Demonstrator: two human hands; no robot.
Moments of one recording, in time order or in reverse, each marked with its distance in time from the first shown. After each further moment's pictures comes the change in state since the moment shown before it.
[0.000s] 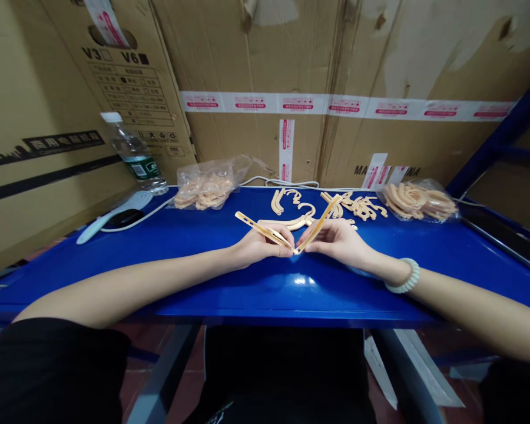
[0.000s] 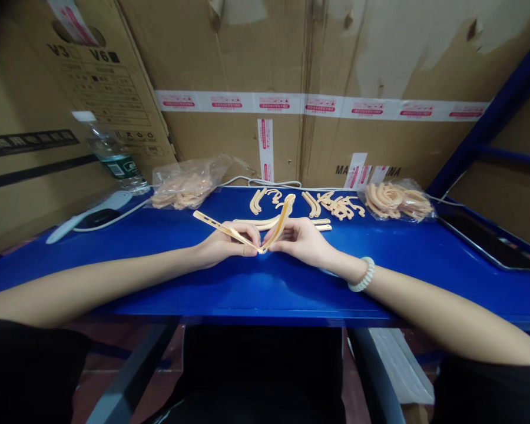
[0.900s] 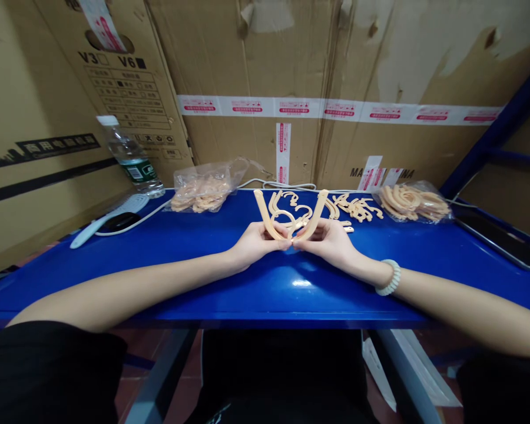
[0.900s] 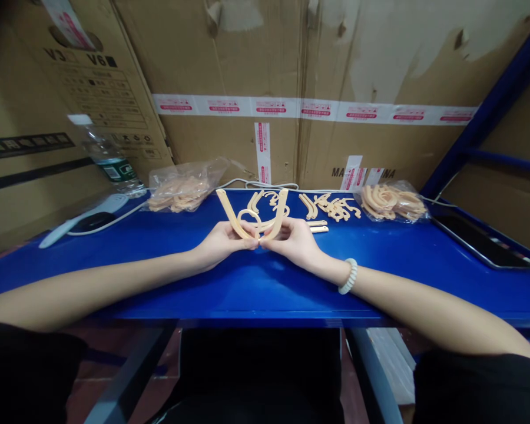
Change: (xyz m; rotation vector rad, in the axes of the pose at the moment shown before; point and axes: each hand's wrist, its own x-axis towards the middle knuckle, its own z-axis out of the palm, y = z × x) left_hand 0.003 -0.007 0.006 -0.095 0.221 -0.137; right_hand 0.008 0.008 0.015 -0.006 0.212 -0.027
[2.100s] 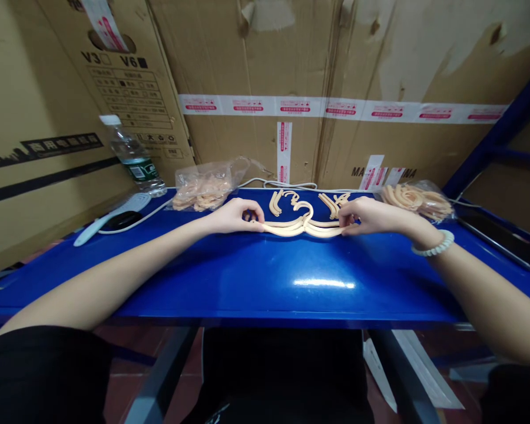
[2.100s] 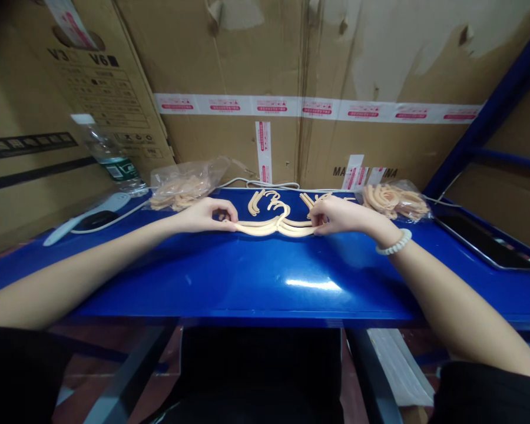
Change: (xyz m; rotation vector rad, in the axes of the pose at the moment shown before) left_hand 0.036 0.031 -0.086 0.759 -0.244 0.250; right_hand 0.030 -0.049 -0.119 -1.197 -0.543 -0.144
